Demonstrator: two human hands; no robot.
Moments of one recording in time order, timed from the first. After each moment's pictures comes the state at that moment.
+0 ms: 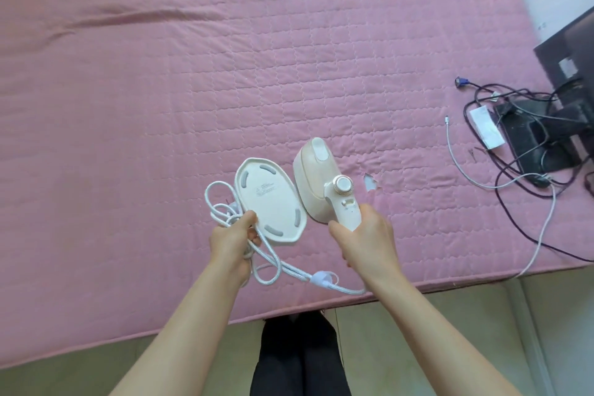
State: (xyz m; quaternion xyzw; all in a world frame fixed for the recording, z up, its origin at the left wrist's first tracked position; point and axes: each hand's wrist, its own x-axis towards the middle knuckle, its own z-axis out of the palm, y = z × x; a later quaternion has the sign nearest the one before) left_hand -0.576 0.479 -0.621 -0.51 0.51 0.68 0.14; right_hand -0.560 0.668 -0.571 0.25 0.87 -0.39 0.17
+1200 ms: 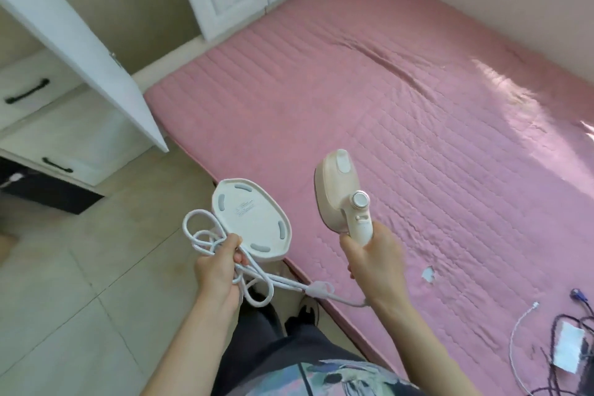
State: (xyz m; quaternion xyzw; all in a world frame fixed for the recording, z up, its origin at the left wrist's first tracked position) left_hand -0.307 0.487 -0.432 -0.68 0.21 0.65 -0.28; right_hand -0.471 0.622 -0.419 -0.17 0.87 -0.36 0.28
